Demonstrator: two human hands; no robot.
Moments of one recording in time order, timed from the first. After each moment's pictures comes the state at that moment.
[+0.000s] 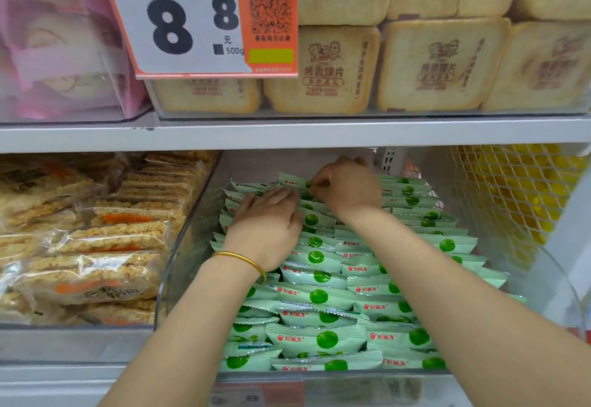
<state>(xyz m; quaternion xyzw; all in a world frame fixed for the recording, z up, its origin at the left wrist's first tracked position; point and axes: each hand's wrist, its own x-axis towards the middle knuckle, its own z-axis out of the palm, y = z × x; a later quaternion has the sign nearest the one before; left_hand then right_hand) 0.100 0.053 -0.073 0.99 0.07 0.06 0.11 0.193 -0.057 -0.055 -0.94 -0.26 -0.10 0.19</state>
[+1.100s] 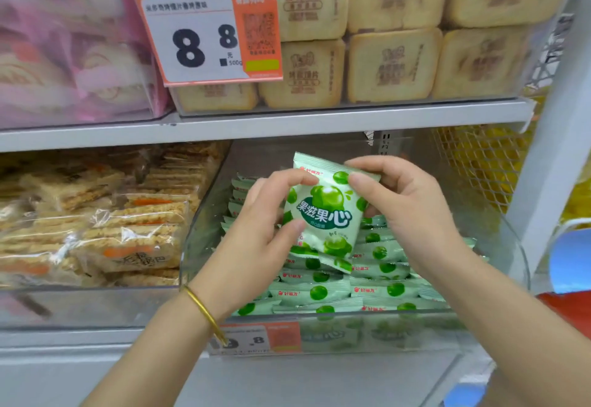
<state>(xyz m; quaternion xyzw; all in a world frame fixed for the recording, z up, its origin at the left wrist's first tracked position) 0.001 0.013 -0.038 0.87 -0.09 0.20 0.44 0.093 -0.147 -0.032 -0.69 -0.25 -0.02 0.68</state>
